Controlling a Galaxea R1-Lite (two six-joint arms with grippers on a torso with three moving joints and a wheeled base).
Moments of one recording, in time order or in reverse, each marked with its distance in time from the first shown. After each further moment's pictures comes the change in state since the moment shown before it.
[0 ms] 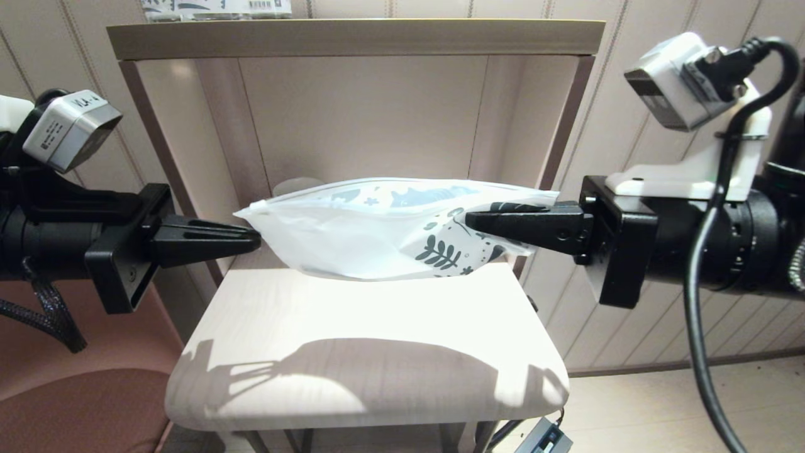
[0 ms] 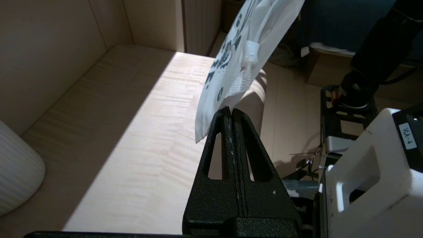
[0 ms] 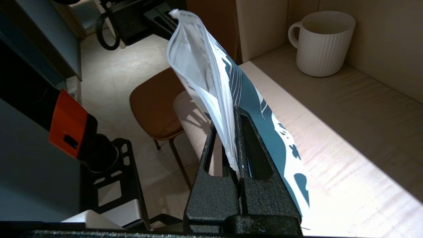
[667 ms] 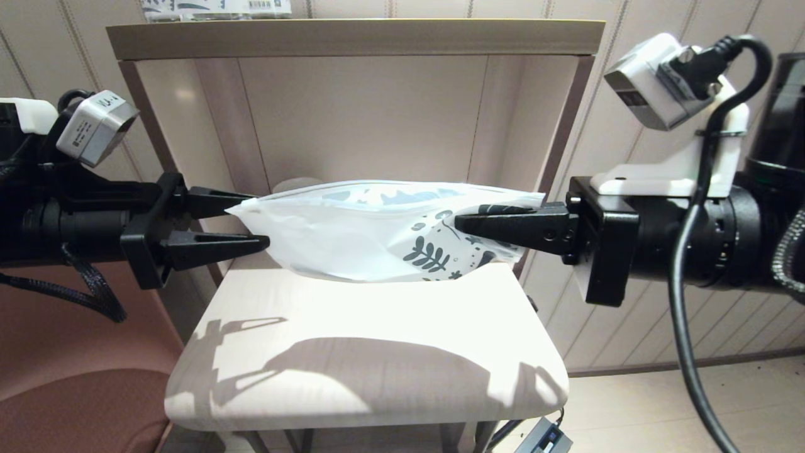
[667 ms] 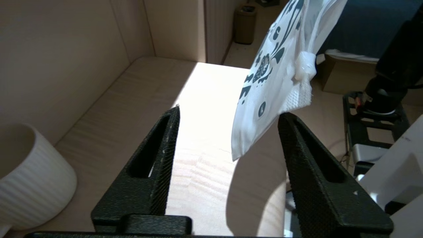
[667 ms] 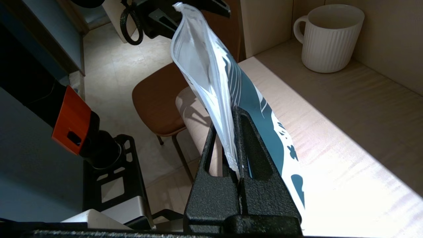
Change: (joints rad) left arm 0.033 0.080 0.029 -0.232 -0.015 -0.059; right arm 0.009 0.022 -0.029 0.031 0.000 -0.004
